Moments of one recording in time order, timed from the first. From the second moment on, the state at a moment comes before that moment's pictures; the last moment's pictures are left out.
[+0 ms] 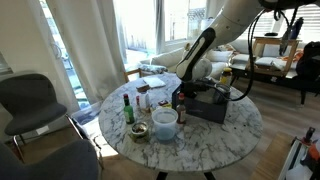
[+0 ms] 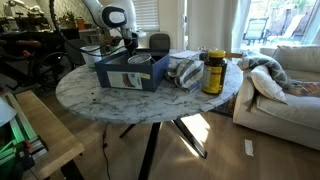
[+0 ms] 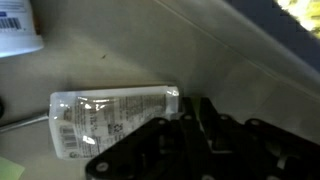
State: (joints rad) arm 0.06 0.49 -0.12 -2.09 0.17 2.61 0.44
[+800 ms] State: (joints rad) arm 0.05 0.34 -0.13 -2.19 0.03 2.56 0.34
